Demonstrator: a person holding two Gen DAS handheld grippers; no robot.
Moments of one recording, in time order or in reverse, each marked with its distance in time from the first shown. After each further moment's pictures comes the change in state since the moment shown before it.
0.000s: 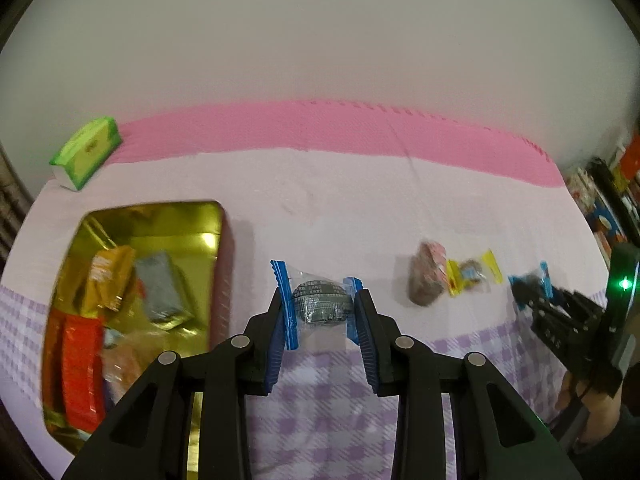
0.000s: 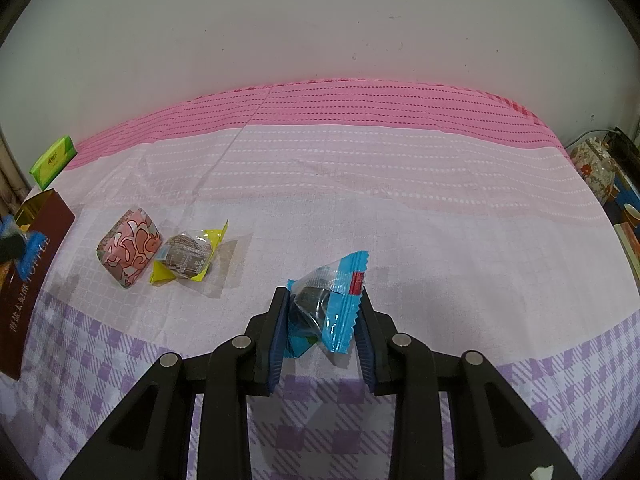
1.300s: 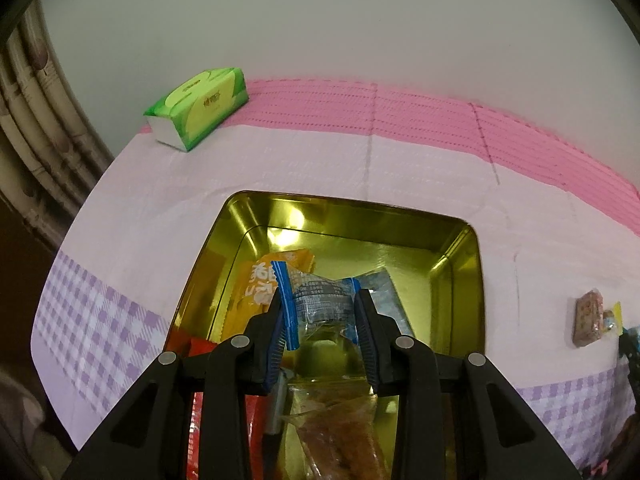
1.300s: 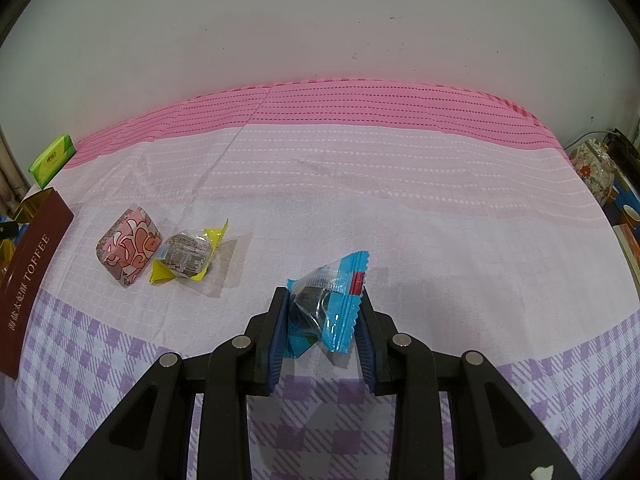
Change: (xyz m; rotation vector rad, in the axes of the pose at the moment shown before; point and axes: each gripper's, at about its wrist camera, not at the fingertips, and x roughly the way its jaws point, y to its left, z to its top) left arm 0.028 0.136 0.014 -0.163 0.088 0.276; right arm 0.000 0.001 0.000 -0.006 0.001 -0.003
